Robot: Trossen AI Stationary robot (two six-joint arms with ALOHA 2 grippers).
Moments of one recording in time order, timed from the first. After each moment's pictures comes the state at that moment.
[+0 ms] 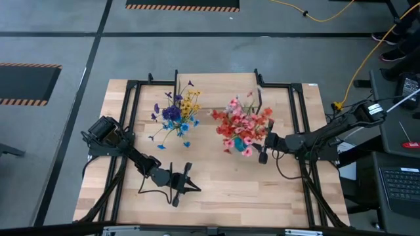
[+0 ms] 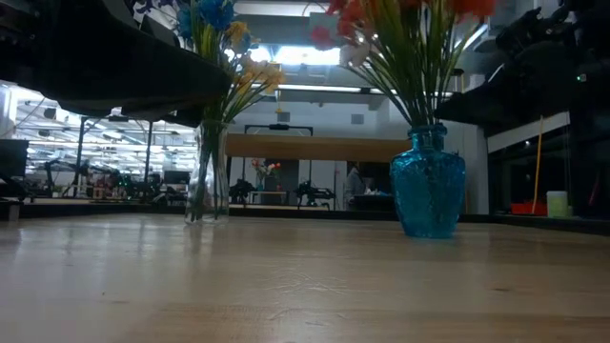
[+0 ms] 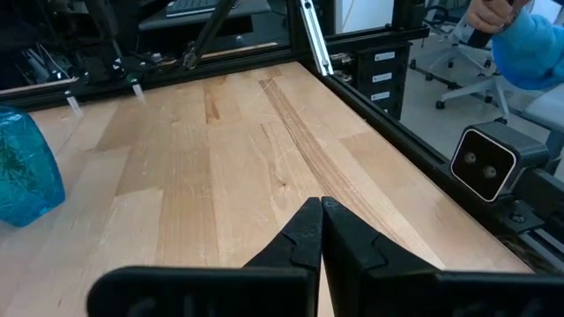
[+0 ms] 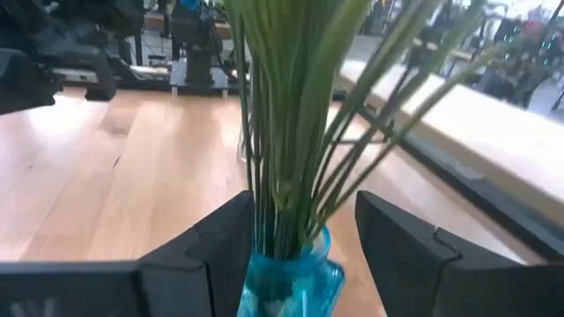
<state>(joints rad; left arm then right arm) -0.61 1.84 0.58 1.02 -0.35 -0.01 0.33 1.06 0.11 0.80 0.62 -0.04</state>
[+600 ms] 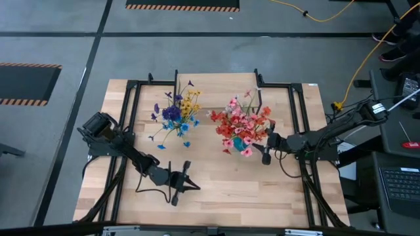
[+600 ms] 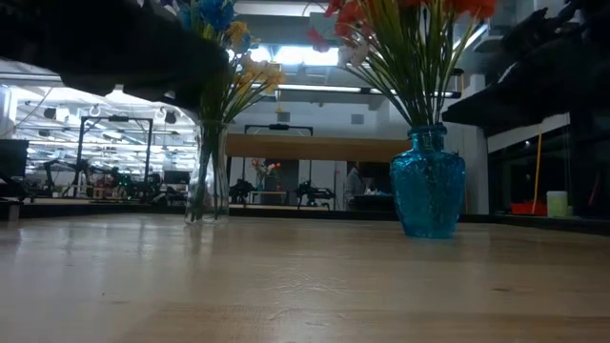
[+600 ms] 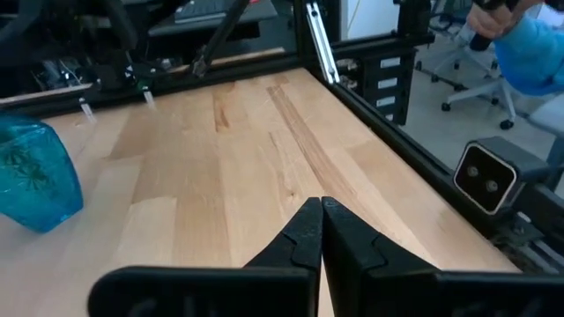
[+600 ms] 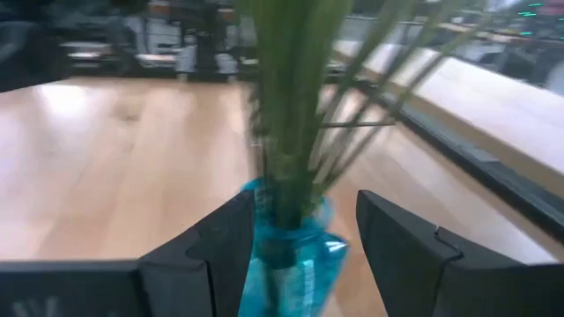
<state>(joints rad) -0.61 1.77 0.58 0.95 -0.36 -0.01 0.34 0.94 0.11 0.62 0.61 0.02</state>
